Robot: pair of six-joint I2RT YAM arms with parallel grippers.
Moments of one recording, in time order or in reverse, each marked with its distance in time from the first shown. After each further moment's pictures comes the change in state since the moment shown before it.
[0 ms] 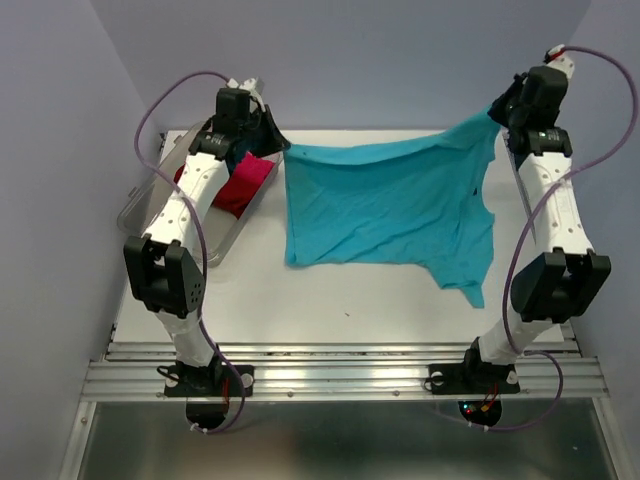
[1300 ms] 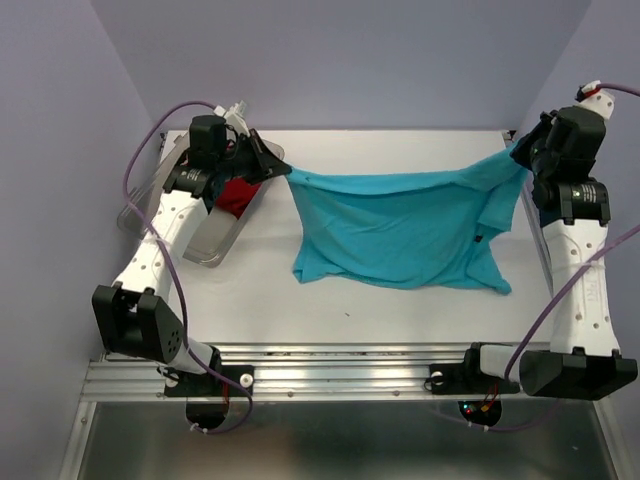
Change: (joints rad) left arm 0.047 -0.316 -0.342 0.114 0.281 -0.134; right arm 0.000 -0.484 -0.224 -0.228 0.095 -0.035
